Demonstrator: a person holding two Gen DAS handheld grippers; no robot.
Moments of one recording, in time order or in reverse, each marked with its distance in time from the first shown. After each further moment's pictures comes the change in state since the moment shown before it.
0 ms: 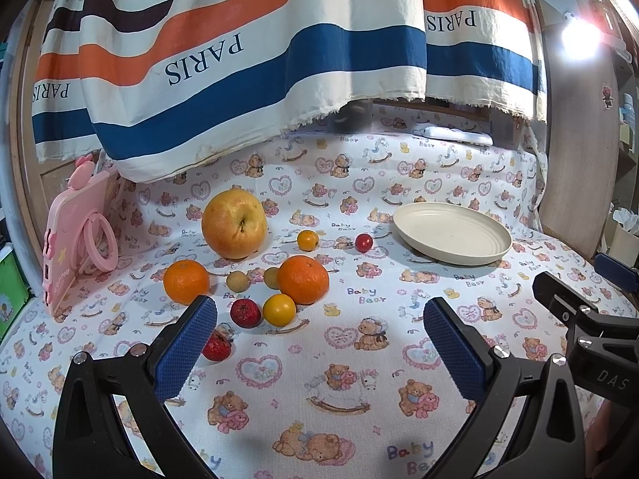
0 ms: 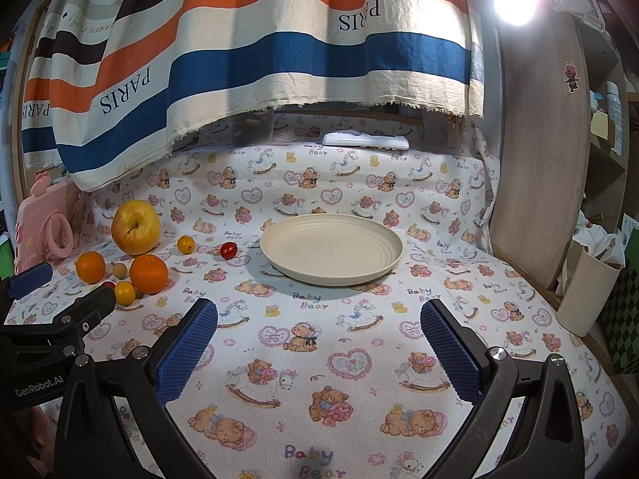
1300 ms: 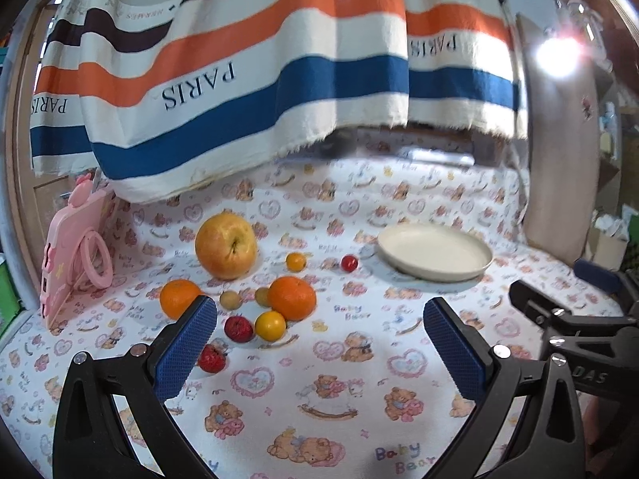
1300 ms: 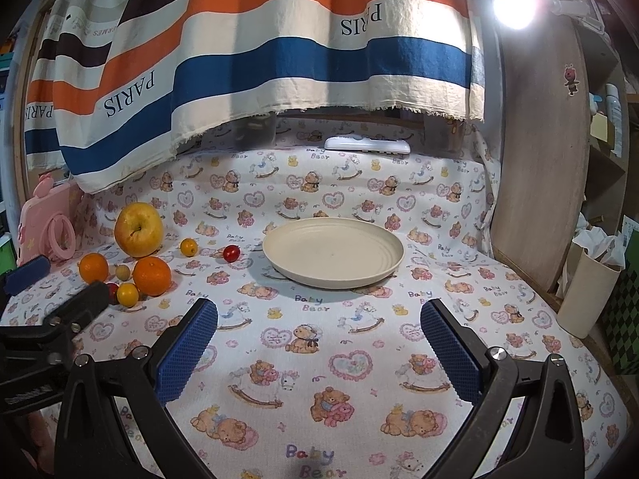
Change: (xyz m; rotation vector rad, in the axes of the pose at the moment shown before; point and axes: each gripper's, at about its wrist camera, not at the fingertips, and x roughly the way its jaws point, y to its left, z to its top) left arm -0.022 -0.002 -0.008 0.018 -0.117 -0.050; right arm -0.007 0.000 0.000 0.001 -0.023 -0.001
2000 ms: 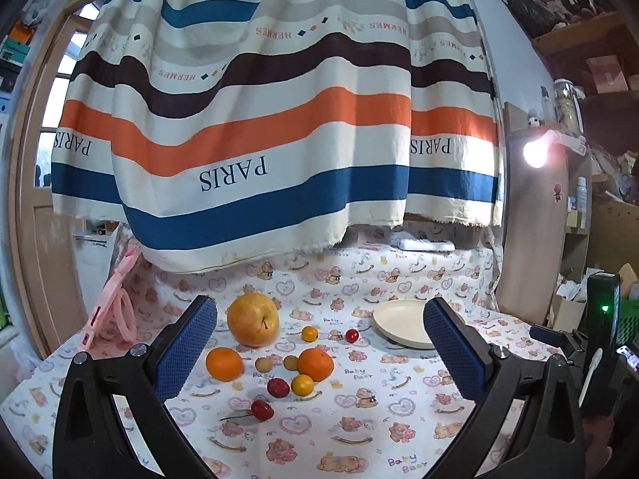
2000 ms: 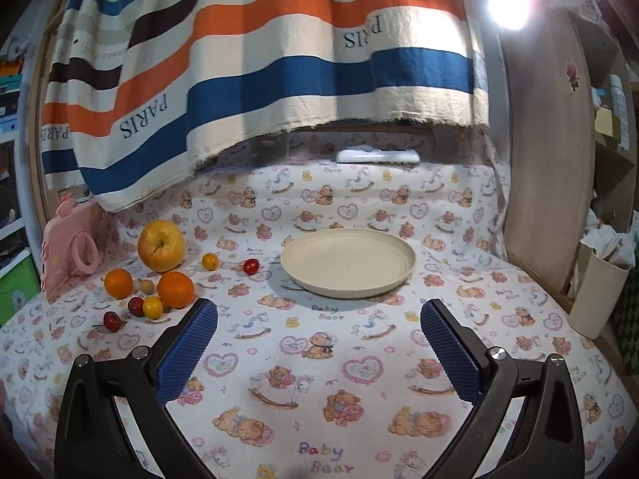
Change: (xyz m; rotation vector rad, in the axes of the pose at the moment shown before) left arm -0.081 0.059 0.047 -0.061 -0.205 -0.080; right arm -0.017 -0.012 0.012 0.037 -0.014 0.066
